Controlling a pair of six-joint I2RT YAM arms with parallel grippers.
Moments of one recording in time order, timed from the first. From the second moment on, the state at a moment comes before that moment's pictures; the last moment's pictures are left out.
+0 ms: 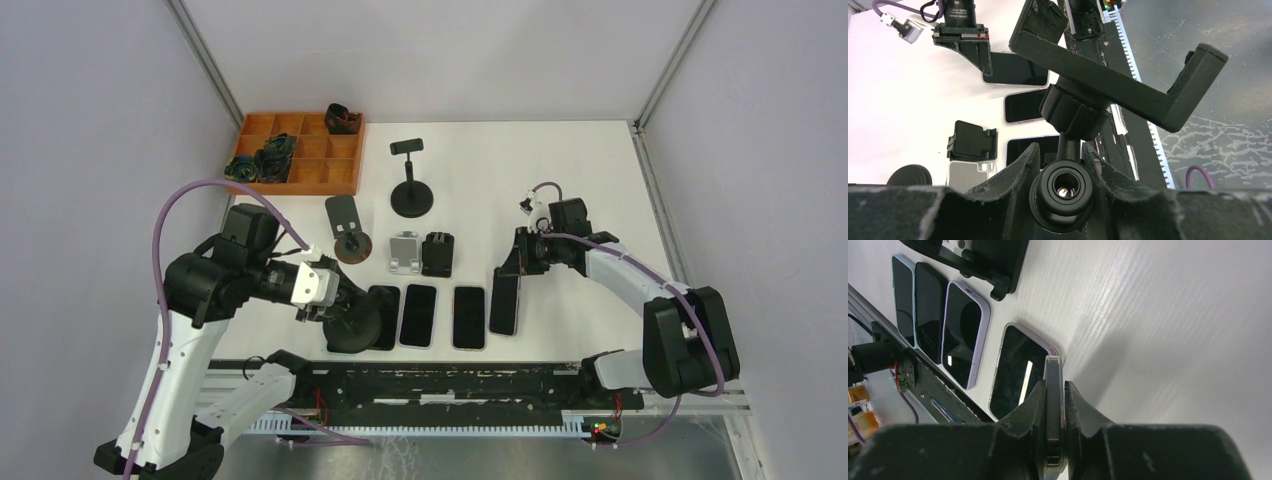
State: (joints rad) left arm -0.37 0.87 1.36 -1.43 1.10 1.11; right arm 0.25 1.35 0.73 -0.33 -0.54 0.23
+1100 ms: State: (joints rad) left arm -0.37 0.90 1.35 -1.40 1.11 1.10; right arm 0.66 1.02 1.03 -0.01 -0.64 0.44
